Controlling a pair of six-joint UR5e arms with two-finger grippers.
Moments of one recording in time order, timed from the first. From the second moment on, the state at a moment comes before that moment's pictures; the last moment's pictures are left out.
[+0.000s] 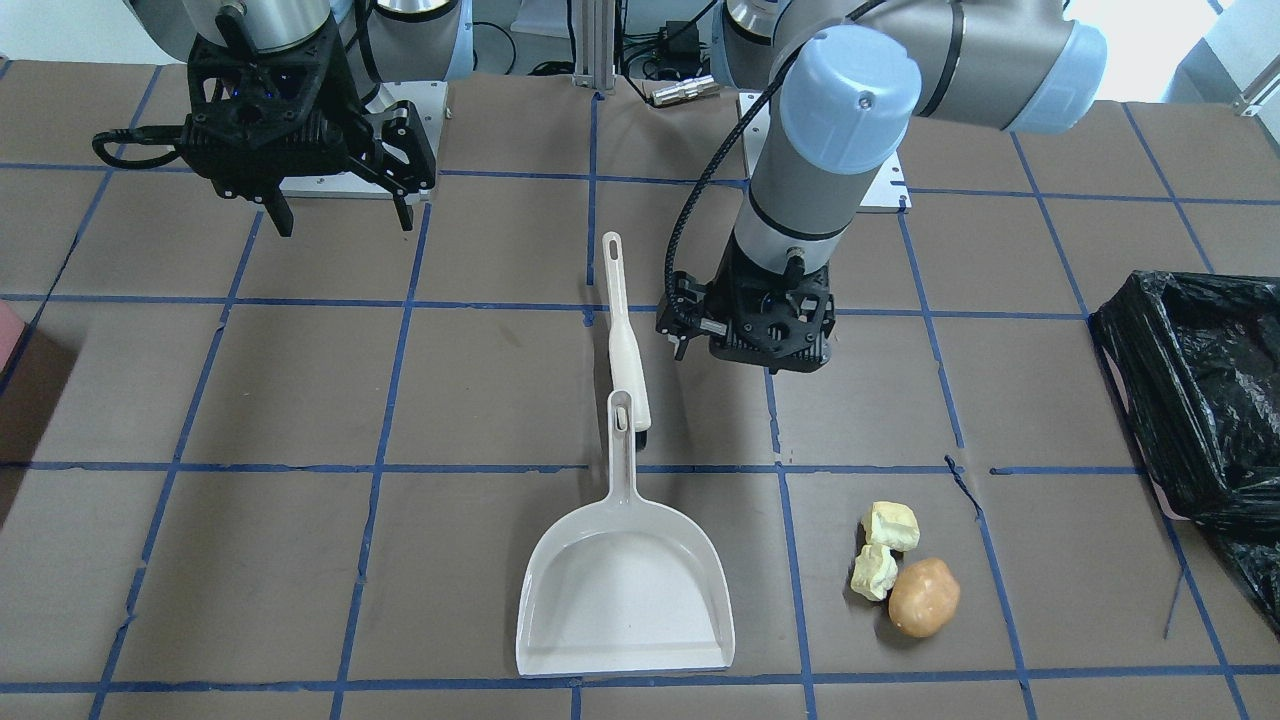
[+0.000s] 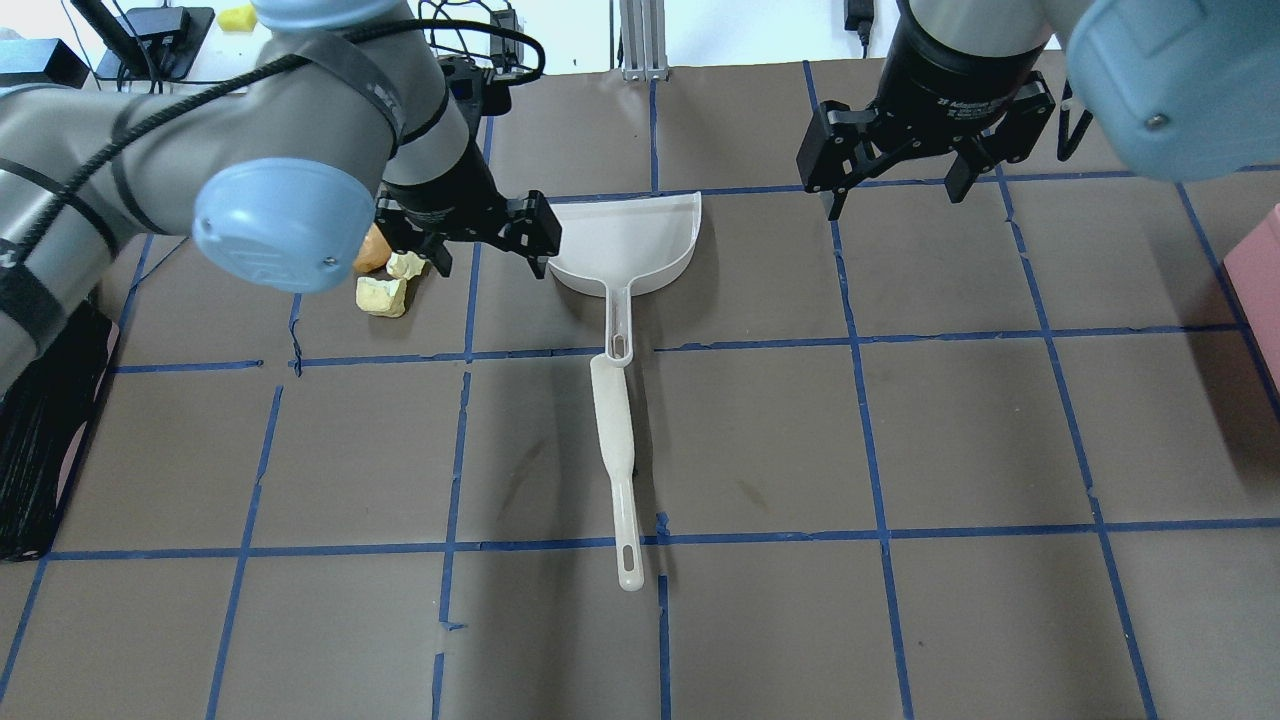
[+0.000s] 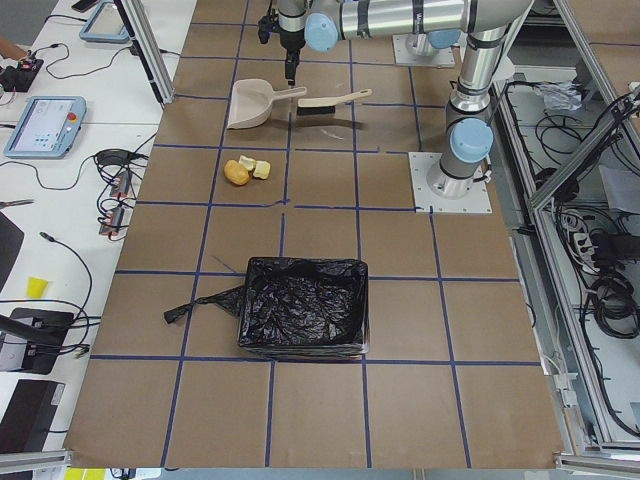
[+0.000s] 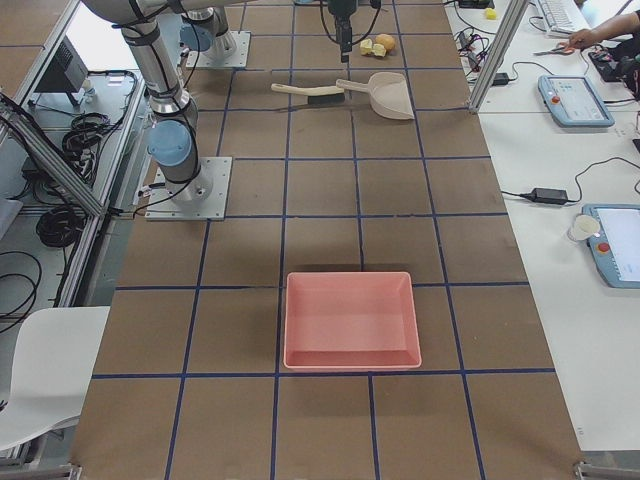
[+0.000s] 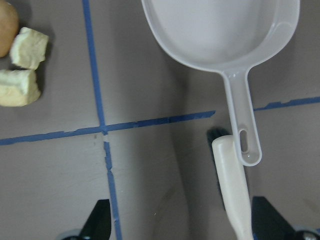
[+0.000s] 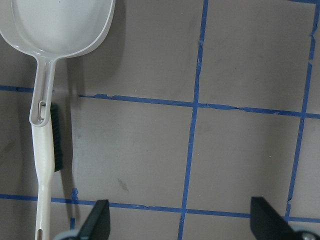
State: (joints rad) left arm -1.75 -1.76 -1.67 -1.22 1.48 -0.06; right arm 1.69 -1.57 1.48 -1.55 -1.58 0.01
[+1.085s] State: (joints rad) left arm -1.88 -1.95 -1.75 -0.89 1.48 -0.19; right arm 1.69 -1.57 1.48 -1.56 -1.58 0.01
